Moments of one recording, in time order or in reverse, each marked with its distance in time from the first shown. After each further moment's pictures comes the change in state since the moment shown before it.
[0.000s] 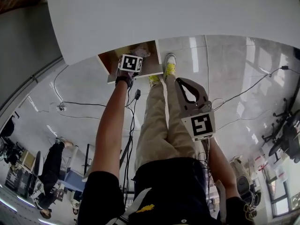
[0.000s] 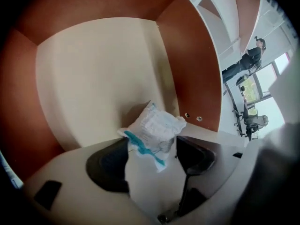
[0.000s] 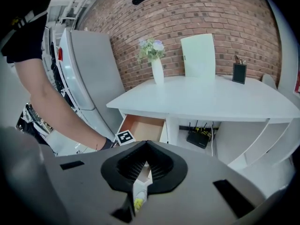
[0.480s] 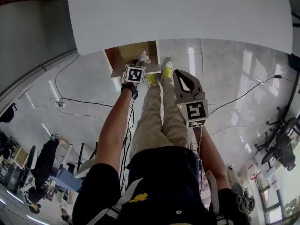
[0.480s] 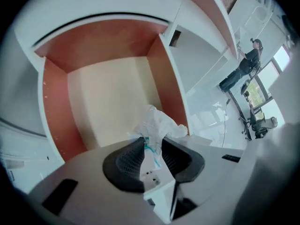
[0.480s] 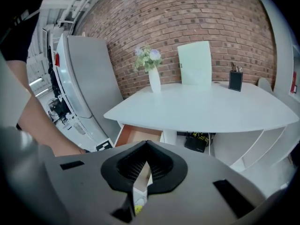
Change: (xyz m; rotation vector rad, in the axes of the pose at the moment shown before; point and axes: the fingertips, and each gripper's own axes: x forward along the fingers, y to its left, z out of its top) left arm -0.055 -0.048 -0.010 -0.029 -0.173 0.031; right arm -0.021 -0.010 0.029 0.049 -0.021 -0.054
